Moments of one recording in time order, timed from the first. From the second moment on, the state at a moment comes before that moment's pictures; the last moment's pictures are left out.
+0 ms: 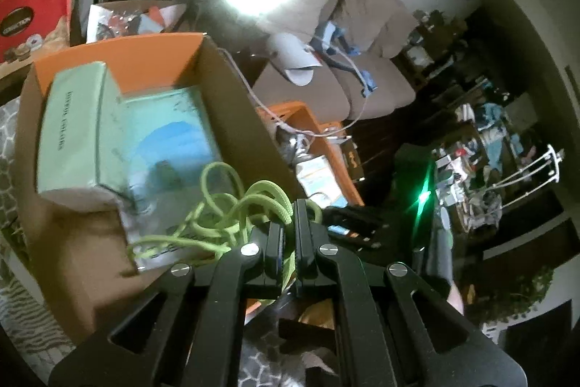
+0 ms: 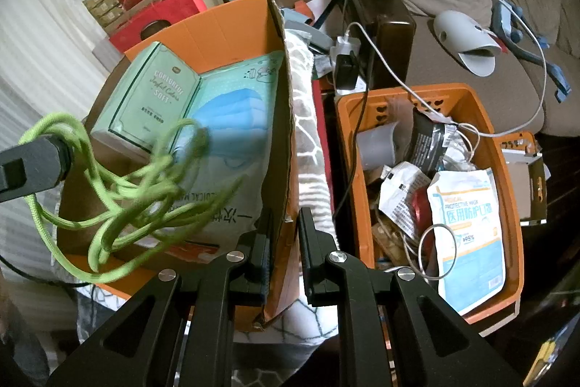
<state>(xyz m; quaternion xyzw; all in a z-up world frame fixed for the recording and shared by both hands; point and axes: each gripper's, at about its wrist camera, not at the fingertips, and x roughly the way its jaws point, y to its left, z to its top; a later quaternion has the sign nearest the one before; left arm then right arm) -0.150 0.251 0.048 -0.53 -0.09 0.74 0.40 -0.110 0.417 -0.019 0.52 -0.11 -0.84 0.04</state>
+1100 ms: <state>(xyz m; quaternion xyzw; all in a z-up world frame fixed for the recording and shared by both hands) -0.143 0.113 0.067 -0.50 -0.08 0.81 0.29 -0.109 0.418 -0.020 0.52 -0.11 -0.85 0.04</state>
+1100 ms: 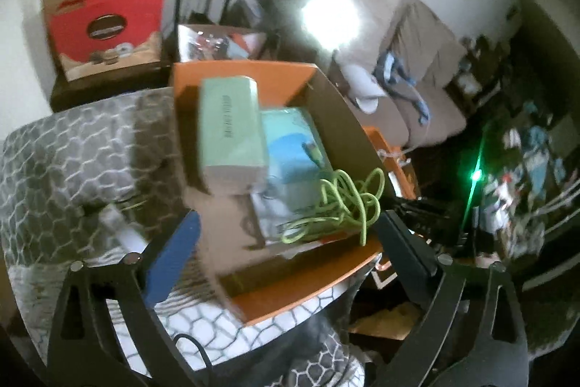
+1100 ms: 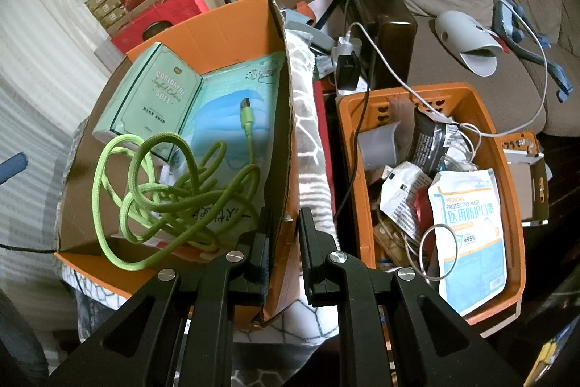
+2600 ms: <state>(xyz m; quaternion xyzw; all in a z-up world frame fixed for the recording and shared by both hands) -0.055 0.039 -0.058 -0.53 0.12 0.80 0.27 -0.107 0.420 -0.019 0.52 -0.11 -0.84 0.04</state>
